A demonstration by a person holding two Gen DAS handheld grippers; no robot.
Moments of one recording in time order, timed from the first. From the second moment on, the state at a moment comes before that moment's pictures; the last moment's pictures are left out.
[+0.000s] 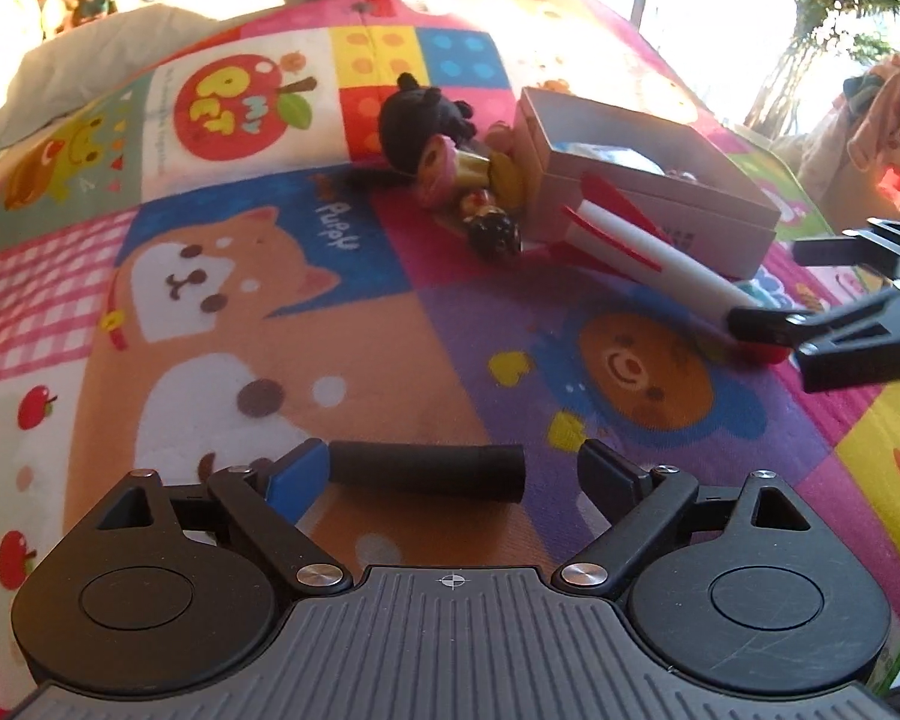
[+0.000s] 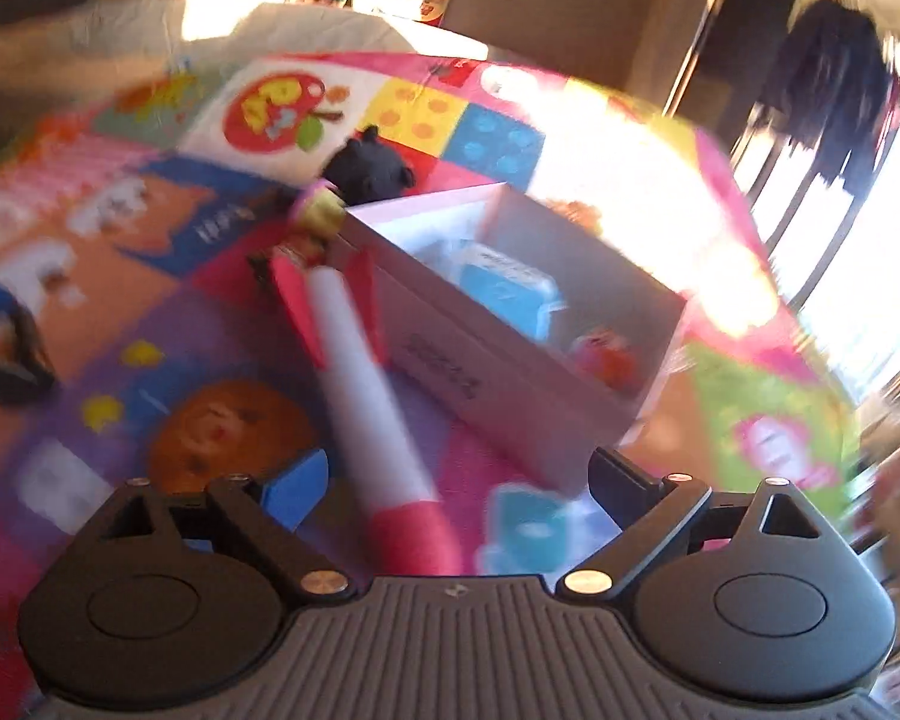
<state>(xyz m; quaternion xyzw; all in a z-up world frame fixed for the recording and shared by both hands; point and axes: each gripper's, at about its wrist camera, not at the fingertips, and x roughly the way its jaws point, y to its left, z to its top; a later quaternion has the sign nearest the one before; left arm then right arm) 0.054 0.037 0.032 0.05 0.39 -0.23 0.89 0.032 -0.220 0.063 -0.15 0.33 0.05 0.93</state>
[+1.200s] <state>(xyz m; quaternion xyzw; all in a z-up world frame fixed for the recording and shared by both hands) 0.008 0.002 0.048 0.14 0.35 -0.27 0.89 -0.015 -0.222 0.099 -0.09 0.39 0.14 0.90</state>
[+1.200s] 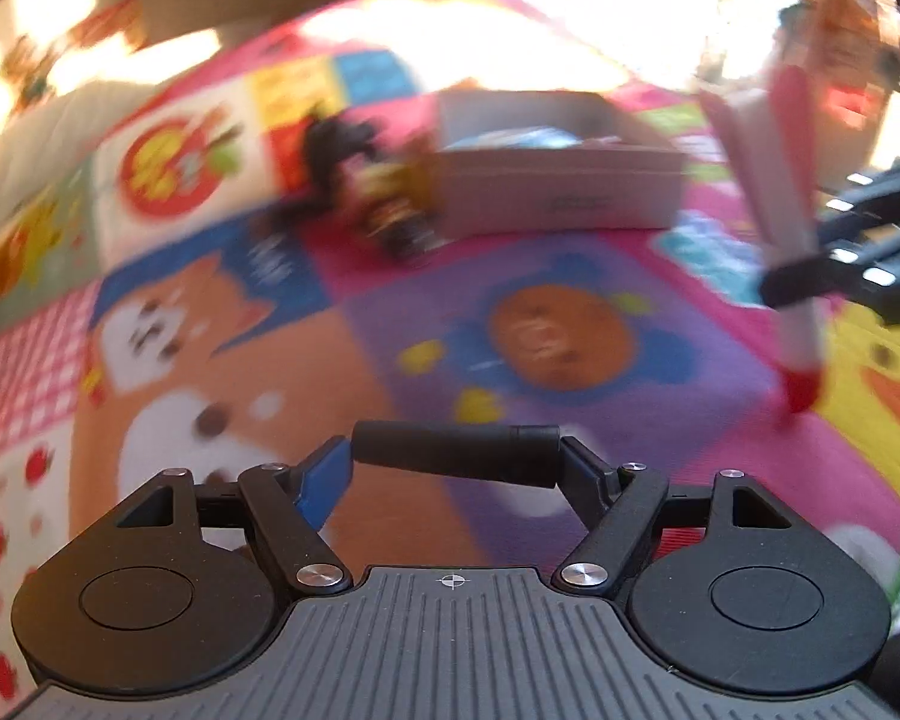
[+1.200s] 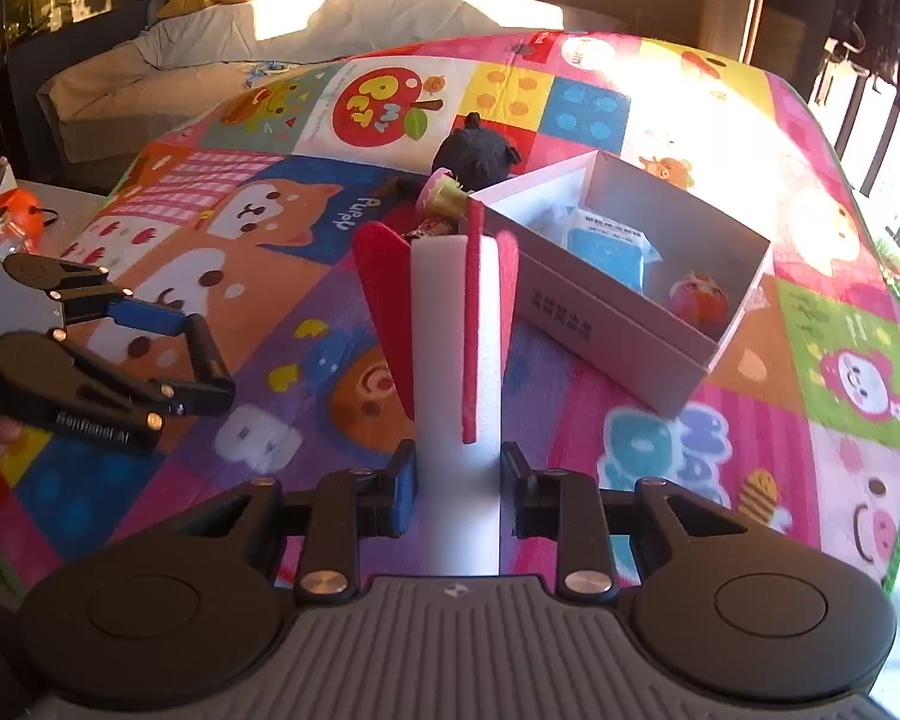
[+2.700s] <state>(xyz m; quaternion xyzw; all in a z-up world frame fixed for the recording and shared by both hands) 0.177 -0.098 0.053 0.04 0.31 -0.37 0.88 0.183 -0.355 0.134 0.06 0.37 0.01 0.93</state>
